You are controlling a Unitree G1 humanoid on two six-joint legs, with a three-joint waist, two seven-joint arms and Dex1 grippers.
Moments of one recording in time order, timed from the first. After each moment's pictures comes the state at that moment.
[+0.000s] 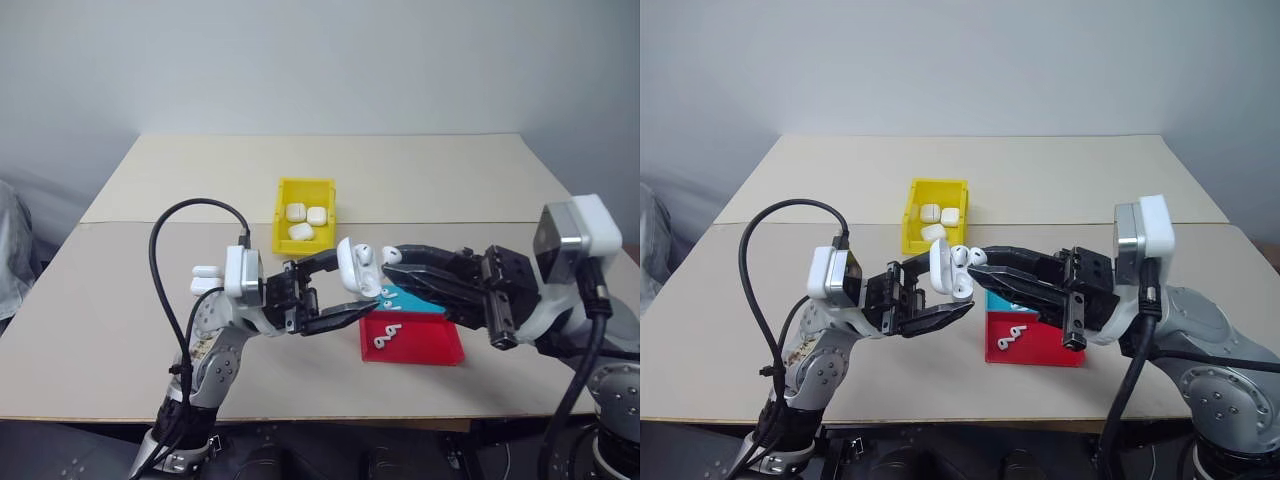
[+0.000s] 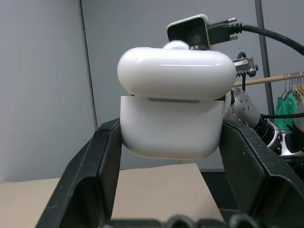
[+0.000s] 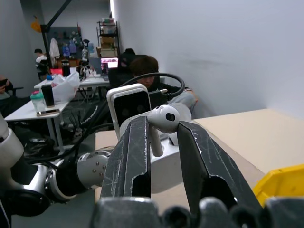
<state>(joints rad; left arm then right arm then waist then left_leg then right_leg) -0.35 0.25 -0.13 -0.27 -0.69 0.04 -1.10 -0.29 -0.68 -0.28 -0.72 1.20 0.66 0.73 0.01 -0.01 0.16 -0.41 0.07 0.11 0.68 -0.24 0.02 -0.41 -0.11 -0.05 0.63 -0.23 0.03</state>
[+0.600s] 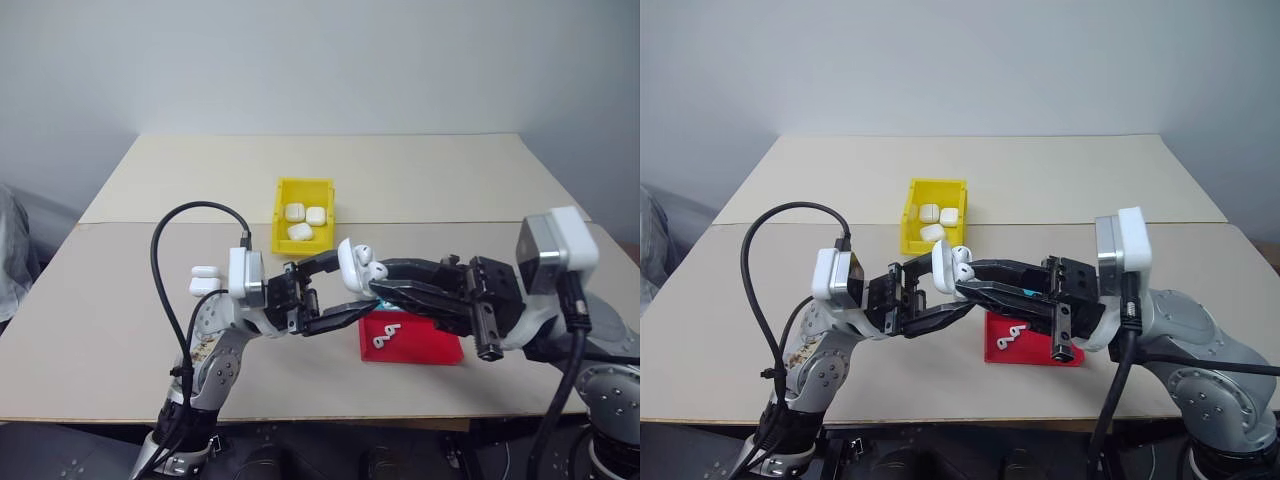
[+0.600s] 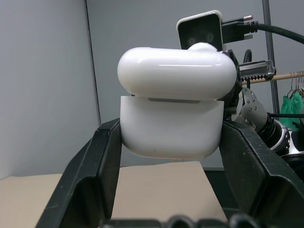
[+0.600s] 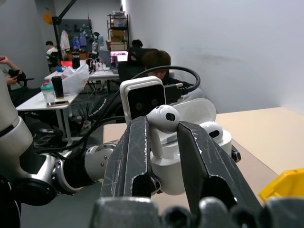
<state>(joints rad) -0.34 0.24 -0.13 -0.27 -0.67 0.04 -1.09 -0.30 -0.69 -0.20 -0.73 1.14 0.61 0.75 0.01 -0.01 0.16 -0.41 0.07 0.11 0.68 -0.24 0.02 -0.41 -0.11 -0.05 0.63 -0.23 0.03</state>
